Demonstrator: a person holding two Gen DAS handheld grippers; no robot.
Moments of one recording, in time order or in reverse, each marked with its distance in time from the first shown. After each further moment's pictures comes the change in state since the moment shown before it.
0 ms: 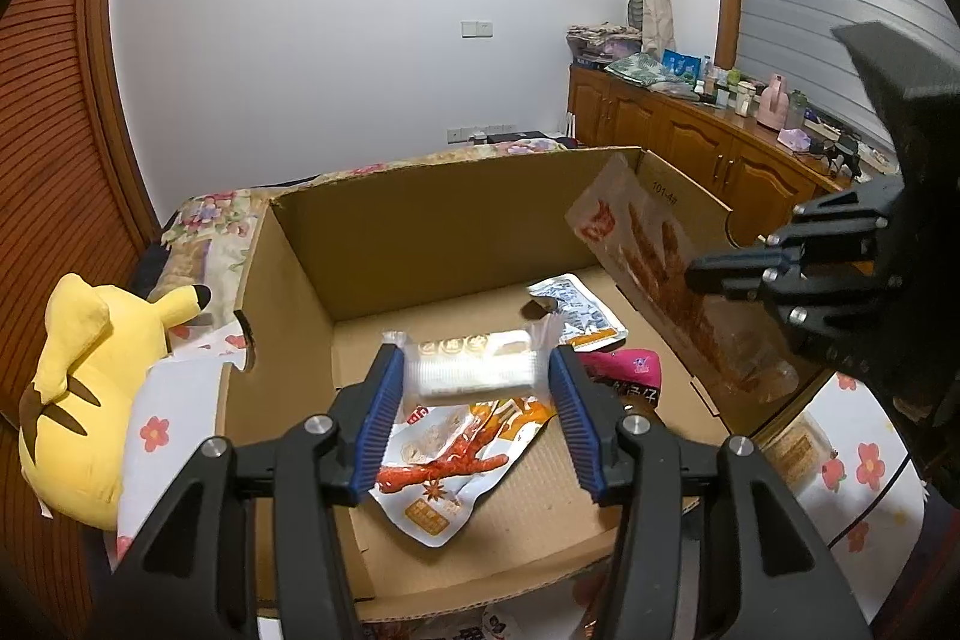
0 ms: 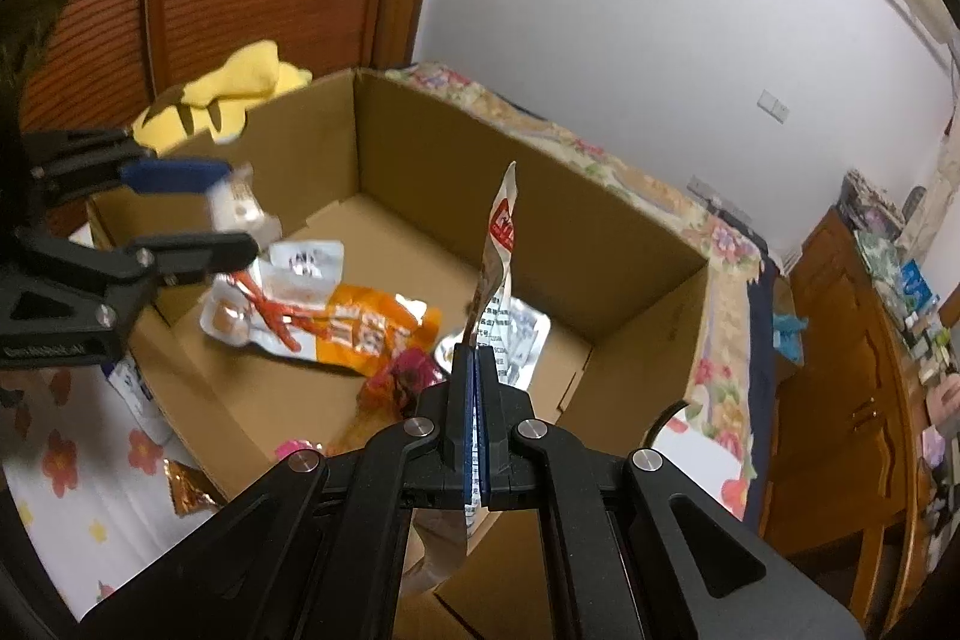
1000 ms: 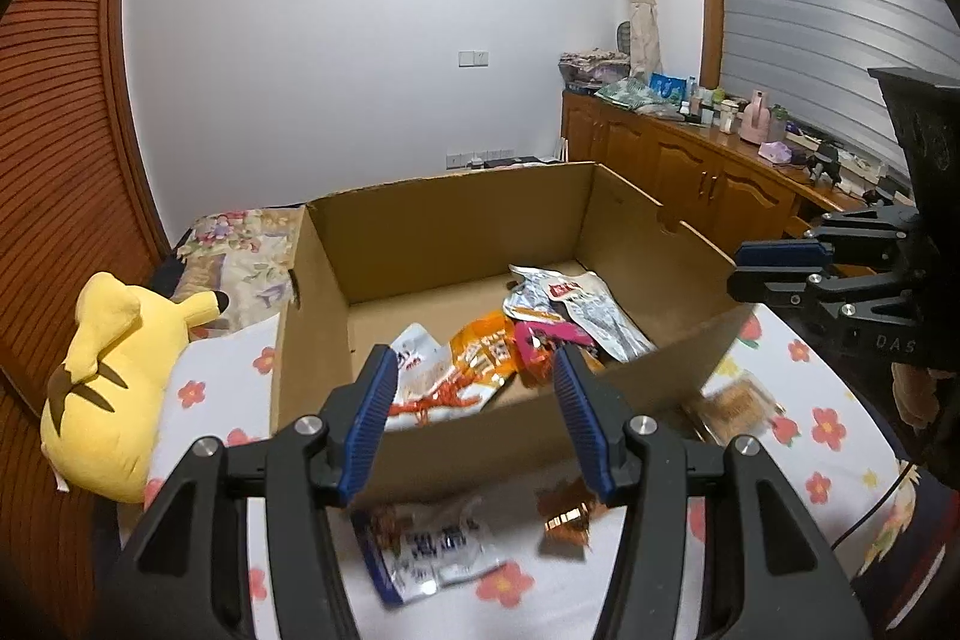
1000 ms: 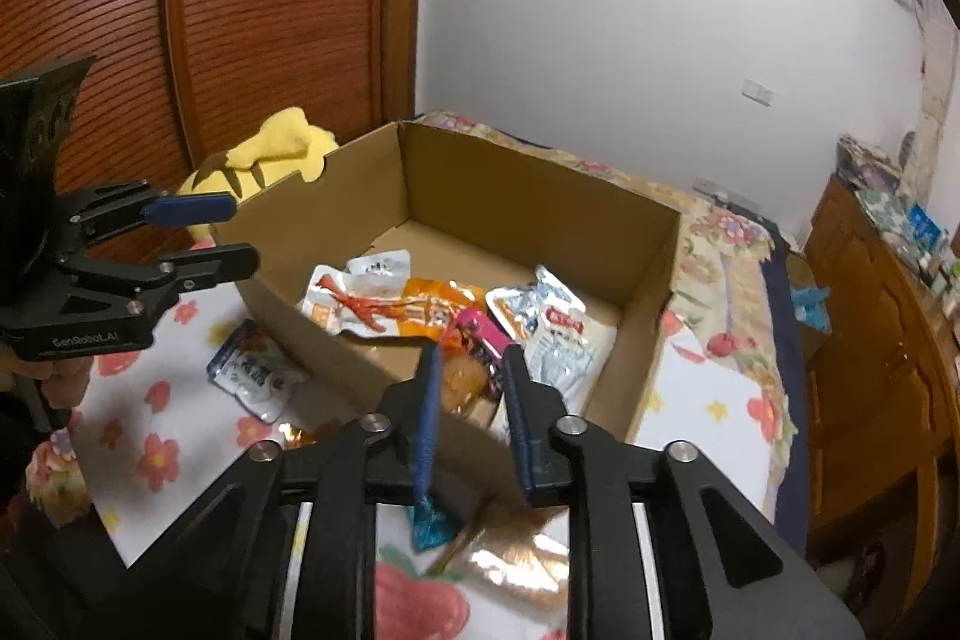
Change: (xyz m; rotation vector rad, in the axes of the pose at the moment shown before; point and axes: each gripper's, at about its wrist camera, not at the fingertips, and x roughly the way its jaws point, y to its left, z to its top) left arm -0.083 -0.018 -0.035 0.013 -0.073 0.004; right arm -0.090 0.018 -0.048 0.152 -0.134 0.056
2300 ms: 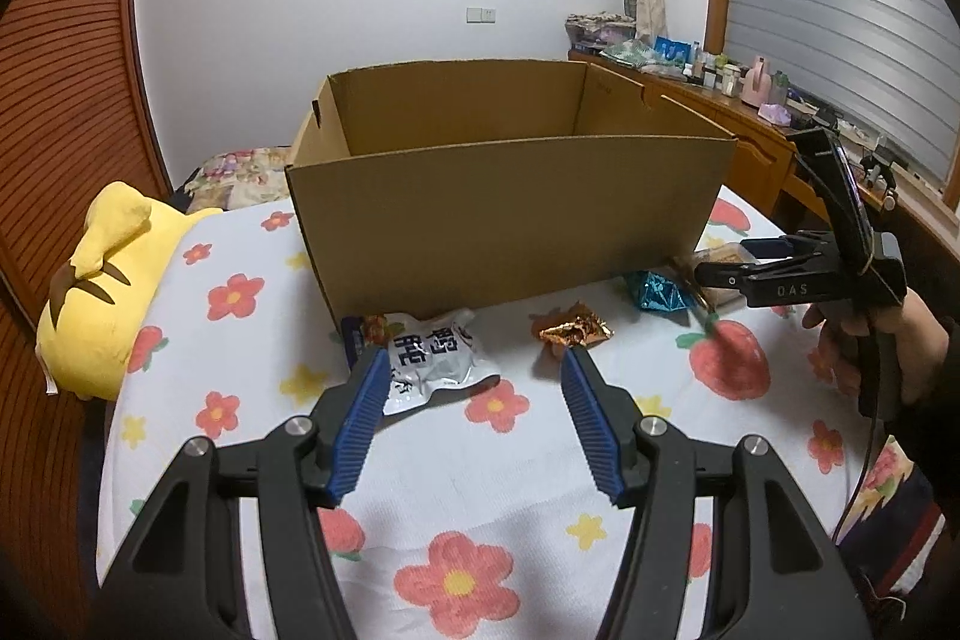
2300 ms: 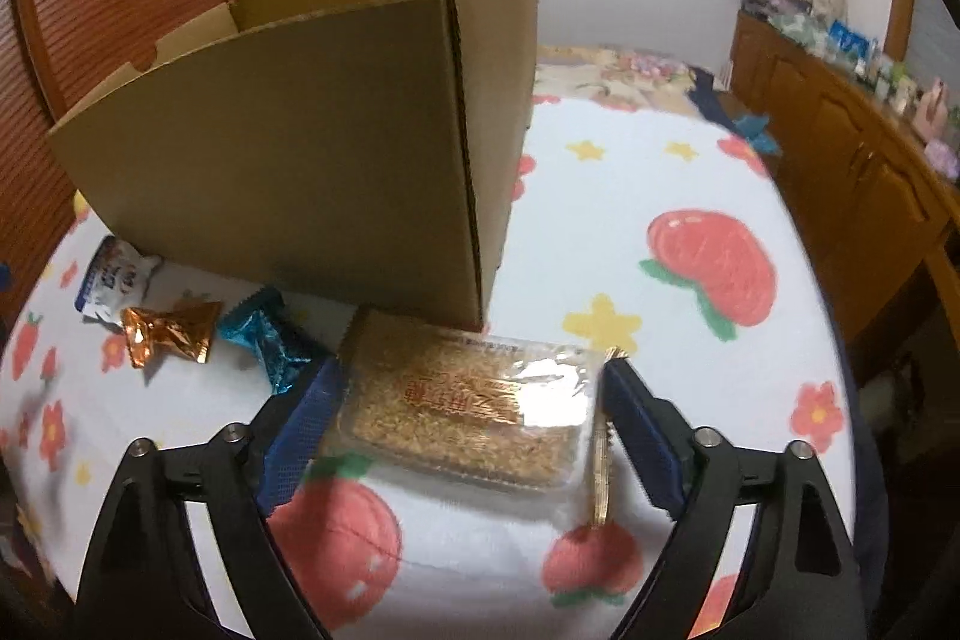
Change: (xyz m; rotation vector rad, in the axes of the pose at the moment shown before) left arm -0.025 -0.008 -0.099 -0.036 0.091 0.002; right arm 0.064 -0.040 -0.121 0.326 0.174 -0.121
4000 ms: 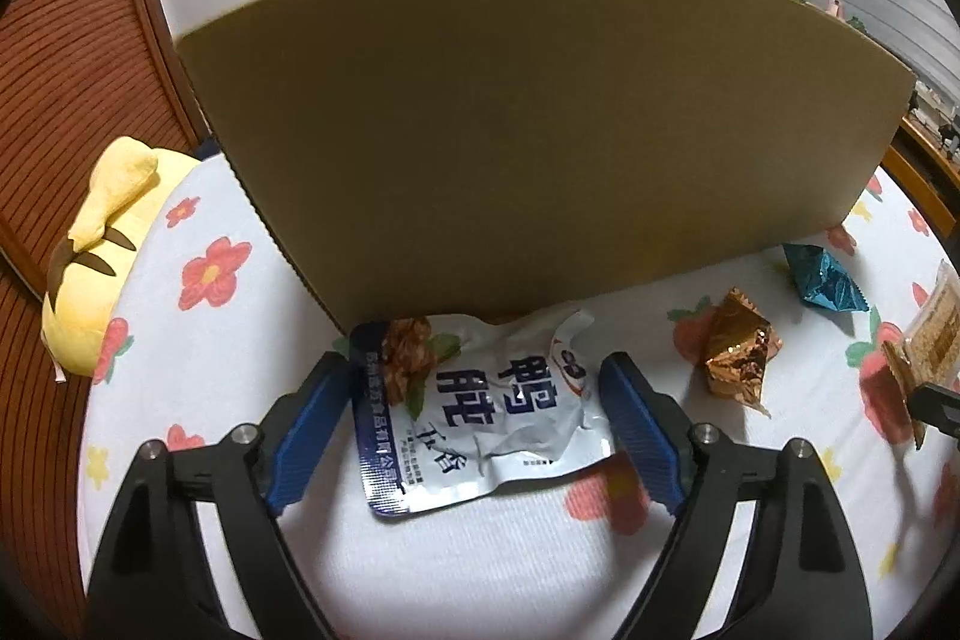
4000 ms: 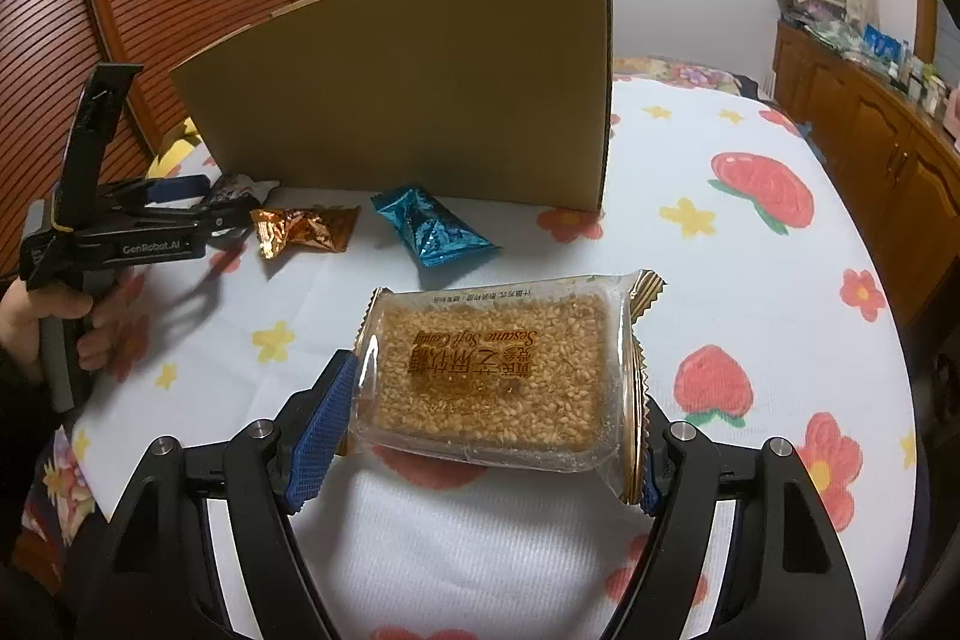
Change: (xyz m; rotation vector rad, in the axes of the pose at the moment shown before) left arm 0.114 0.023 0.006 -0.011 0.181 0.145; right arm -0.040 0.040 -0.060 -0.036 -0.051 0.119
